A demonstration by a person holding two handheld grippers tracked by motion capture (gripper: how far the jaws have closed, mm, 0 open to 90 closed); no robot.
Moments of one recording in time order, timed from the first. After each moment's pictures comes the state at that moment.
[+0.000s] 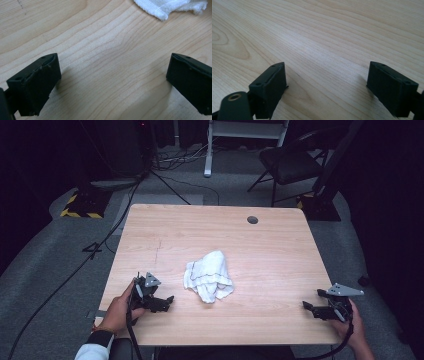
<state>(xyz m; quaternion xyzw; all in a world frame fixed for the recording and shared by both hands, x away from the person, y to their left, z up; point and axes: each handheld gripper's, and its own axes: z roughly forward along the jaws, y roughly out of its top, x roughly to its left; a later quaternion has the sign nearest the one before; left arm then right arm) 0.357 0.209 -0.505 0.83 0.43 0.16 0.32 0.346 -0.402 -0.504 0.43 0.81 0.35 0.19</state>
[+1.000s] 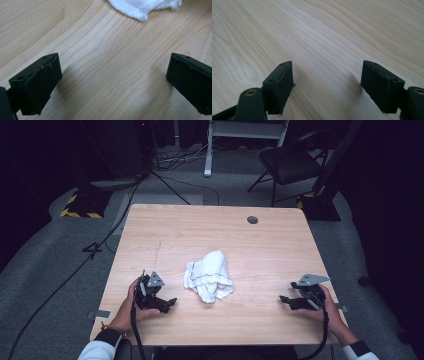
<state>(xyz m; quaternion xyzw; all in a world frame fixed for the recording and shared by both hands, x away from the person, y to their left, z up) 0.365 0.202 -0.505 0.86 0.36 0.13 0.33 0.378 -0.319 -0.493 0.34 0.87 0.33 0.16</state>
